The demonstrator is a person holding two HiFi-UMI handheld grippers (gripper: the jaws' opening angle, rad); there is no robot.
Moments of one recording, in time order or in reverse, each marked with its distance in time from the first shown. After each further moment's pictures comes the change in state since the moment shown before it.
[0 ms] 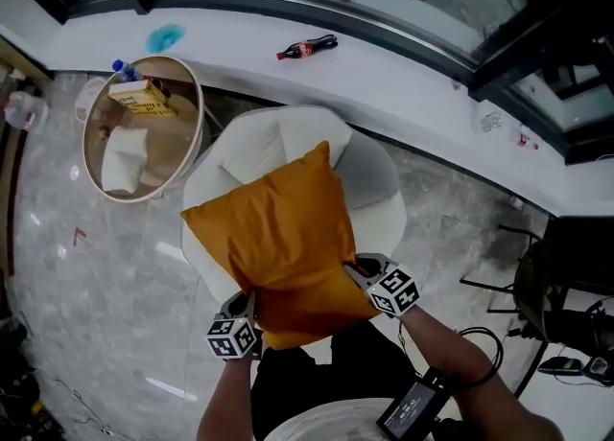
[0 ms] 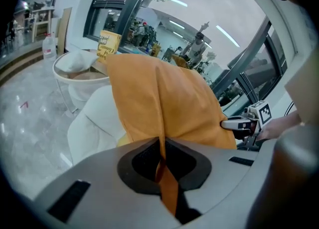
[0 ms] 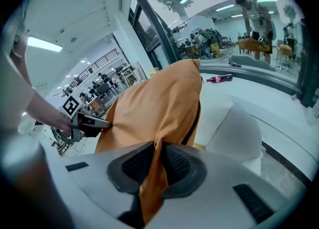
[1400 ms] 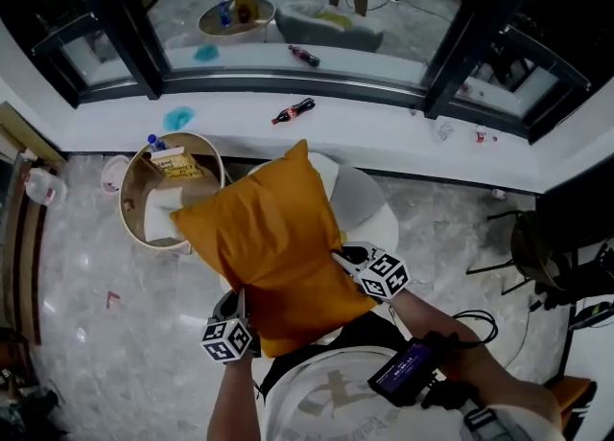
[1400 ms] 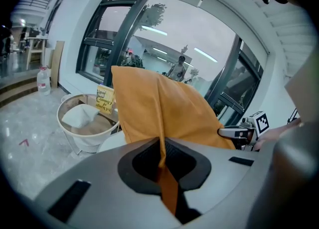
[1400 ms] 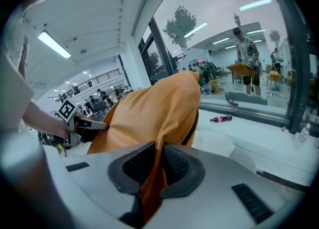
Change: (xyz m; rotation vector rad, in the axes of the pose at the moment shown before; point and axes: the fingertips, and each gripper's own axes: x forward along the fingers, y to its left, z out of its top) left arm -0.189 -0.003 0.142 0.166 -0.286 -0.067; right arm -0.075 0.137 0.148 -0.061 -0.314 -0.107
